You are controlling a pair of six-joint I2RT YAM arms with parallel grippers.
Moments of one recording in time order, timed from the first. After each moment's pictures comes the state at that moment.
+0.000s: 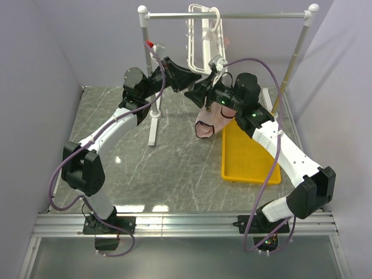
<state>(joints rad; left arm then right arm) -0.46 1.70 1.50 0.64 0.71 -0.72 0.49 1.43 1.39 0.07 -0.55 0.06</state>
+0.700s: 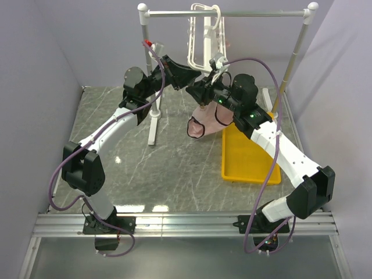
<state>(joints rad) -0.46 1.70 1.51 0.64 0.65 -0.70 0.51 1.43 1.39 0.07 -0.39 0.09</state>
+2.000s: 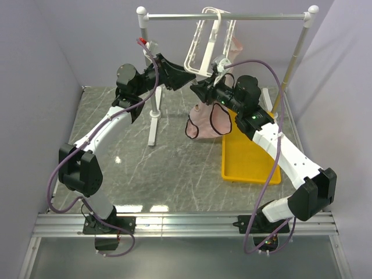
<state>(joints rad) -0.40 1.68 1.51 0.58 0.75 -0.71 0.49 1.41 1.35 0.12 -0.39 0.00</state>
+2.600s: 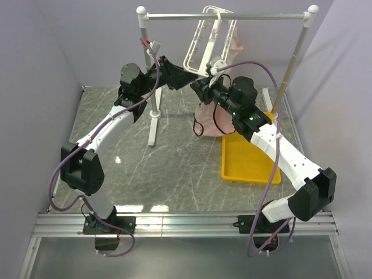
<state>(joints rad) -0.41 1.70 1.53 0.54 0.74 -0.79 0.54 1.41 1.37 0.09 -0.26 -0.11</state>
